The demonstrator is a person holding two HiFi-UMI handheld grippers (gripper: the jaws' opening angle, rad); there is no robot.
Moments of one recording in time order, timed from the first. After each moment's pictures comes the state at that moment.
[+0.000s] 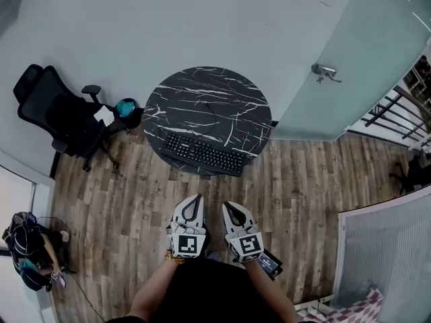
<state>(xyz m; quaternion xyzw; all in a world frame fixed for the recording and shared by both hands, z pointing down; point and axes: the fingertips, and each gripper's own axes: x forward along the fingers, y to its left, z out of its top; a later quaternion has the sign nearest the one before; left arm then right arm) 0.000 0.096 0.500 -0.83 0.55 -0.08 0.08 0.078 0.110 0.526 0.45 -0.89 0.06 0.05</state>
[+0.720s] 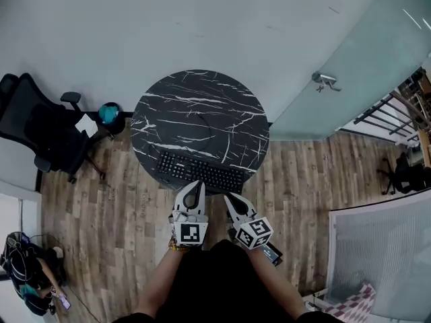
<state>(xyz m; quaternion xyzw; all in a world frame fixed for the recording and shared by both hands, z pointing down) -0.031 -0.068 0.490 -0.84 0.54 -0.03 0.07 0.056 -0.037 0.554 0.44 -0.87 0.21 0.02</state>
